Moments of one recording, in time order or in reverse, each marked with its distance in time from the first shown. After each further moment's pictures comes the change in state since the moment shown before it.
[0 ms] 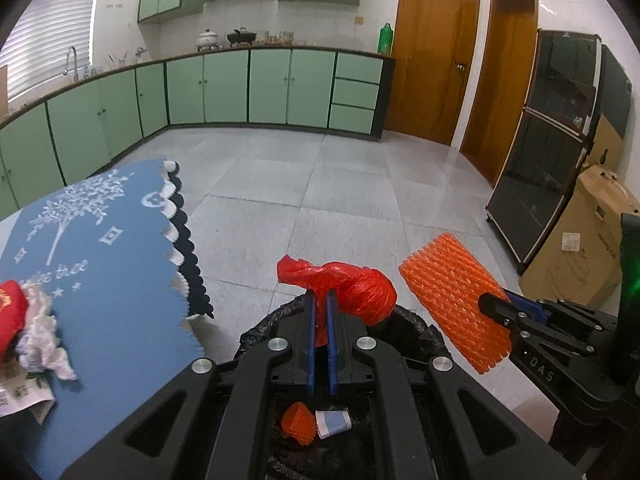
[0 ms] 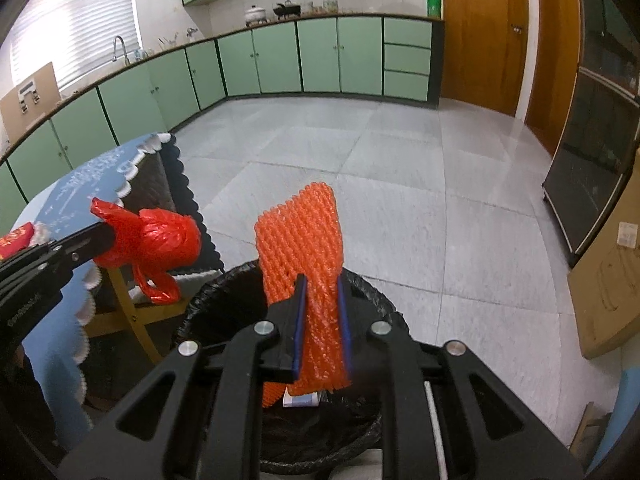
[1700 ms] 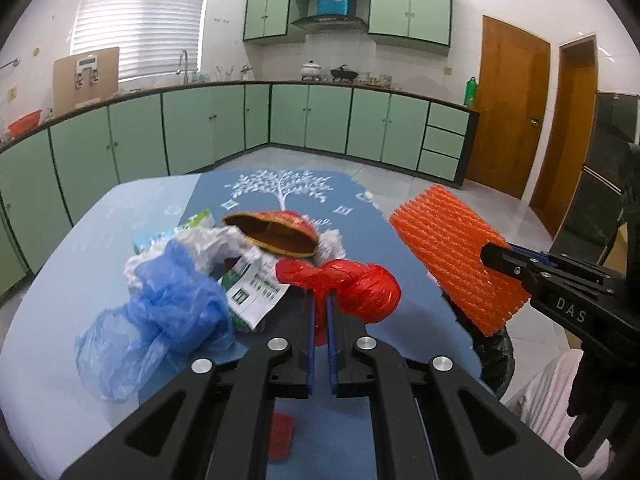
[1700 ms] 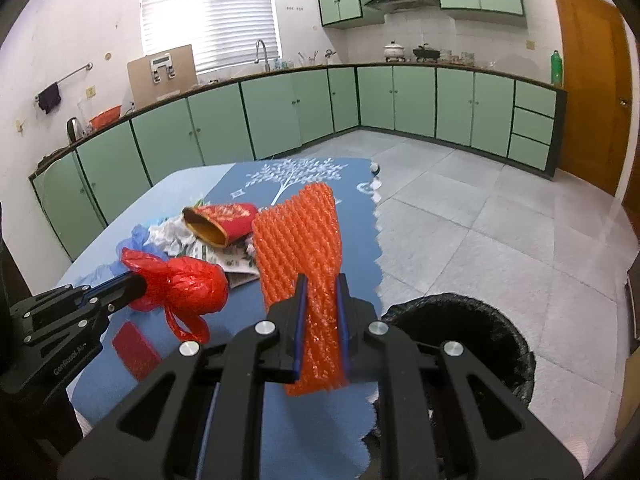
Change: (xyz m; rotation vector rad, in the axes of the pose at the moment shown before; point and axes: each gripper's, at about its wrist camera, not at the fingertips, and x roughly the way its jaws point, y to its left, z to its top) left arm -0.212 0.127 -0.094 -0.170 -0.158 0.266; right arm -0.131 0.182 -0.010 -0.254 -0.163 0.359
